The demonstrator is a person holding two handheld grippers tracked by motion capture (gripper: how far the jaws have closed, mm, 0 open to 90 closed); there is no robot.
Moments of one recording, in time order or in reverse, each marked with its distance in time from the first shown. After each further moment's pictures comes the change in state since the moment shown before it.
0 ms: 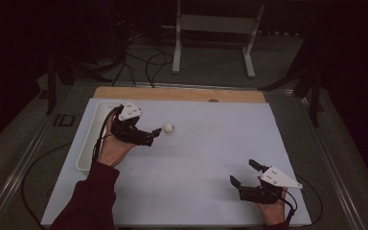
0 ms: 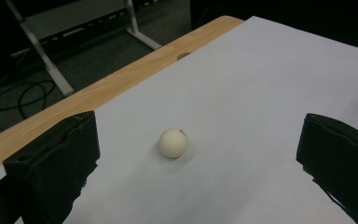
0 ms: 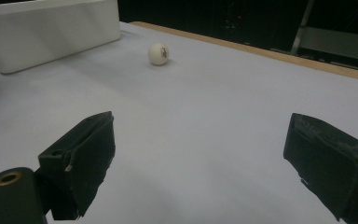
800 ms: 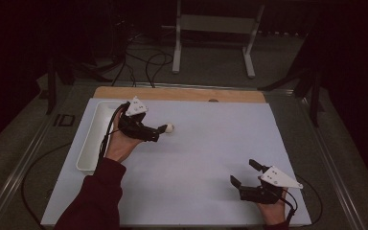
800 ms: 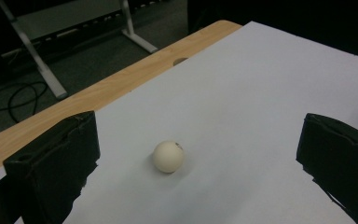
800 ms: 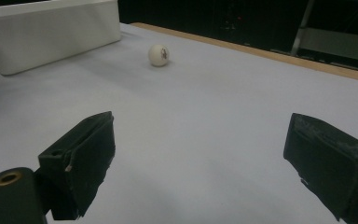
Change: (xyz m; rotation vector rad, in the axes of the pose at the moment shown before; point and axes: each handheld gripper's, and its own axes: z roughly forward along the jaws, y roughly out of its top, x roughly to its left) left arm 0.002 0.005 0.022 -0.007 -0.018 -0.019; right arm 0.000 0.000 -0.001 -0.002 0.000 0.002
